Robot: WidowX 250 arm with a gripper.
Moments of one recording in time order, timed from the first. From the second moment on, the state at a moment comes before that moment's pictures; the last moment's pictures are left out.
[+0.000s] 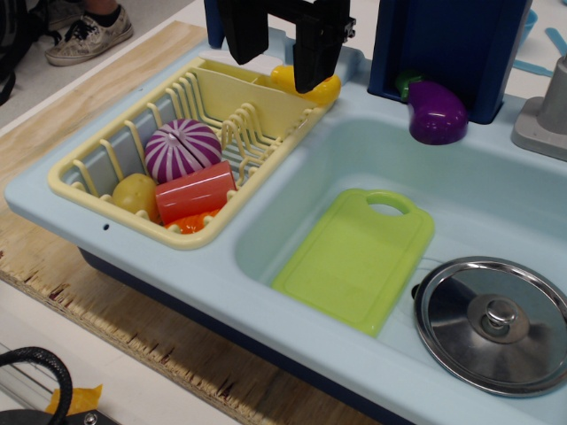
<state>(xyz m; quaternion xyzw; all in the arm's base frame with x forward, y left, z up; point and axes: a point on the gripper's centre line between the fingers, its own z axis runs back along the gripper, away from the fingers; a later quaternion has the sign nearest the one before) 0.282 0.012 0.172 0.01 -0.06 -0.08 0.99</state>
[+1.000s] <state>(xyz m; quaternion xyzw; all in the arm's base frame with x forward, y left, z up) 0.291 0.020 0.162 0.04 -0.07 -0.34 0.94</state>
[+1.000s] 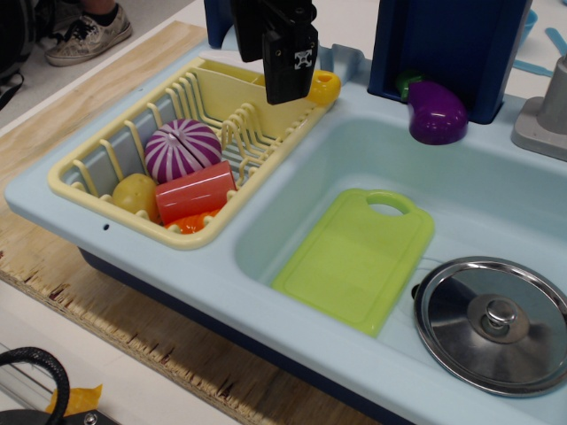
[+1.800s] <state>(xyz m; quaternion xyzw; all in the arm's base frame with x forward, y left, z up) 0.318 0.027 0.142 0.02 -0.14 -0.39 0.91</state>
